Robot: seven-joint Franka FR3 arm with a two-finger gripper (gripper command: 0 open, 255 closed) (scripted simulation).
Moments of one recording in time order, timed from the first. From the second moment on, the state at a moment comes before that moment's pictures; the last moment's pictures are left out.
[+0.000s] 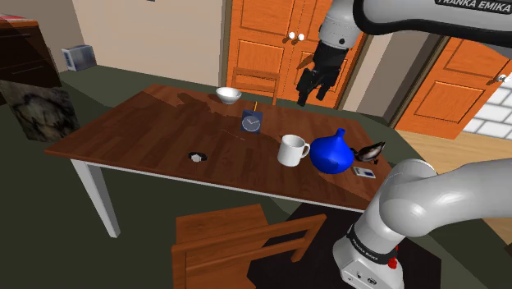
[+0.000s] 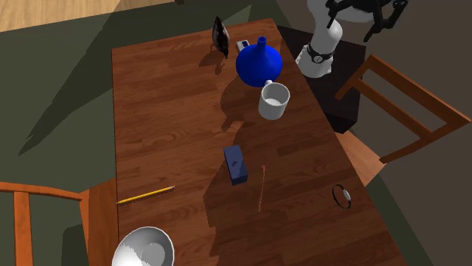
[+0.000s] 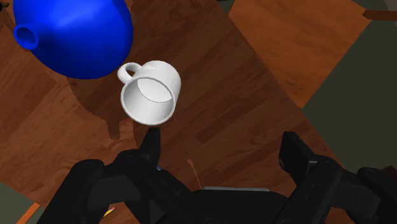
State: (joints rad) arm 0.01 -0.80 0.01 -2.35 -0.05 1.66 0.16
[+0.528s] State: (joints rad) arm 0.01 -0.64 -0.10 -2.34 -0.09 1.80 -0.01
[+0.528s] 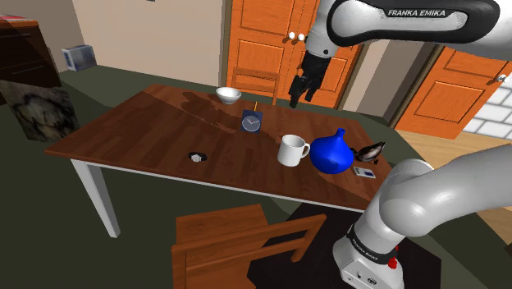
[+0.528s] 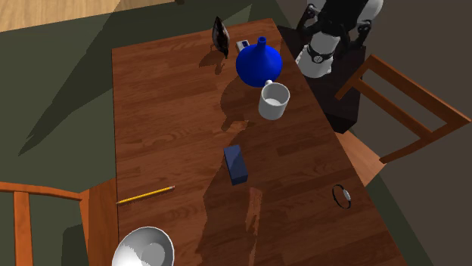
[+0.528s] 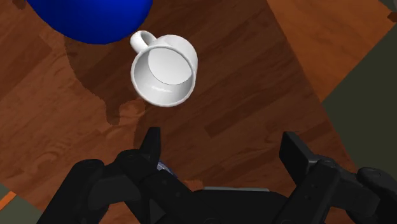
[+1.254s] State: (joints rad) arm 0.04 -0.24 -0.25 -2.16 -0.07 1.99 -0.33
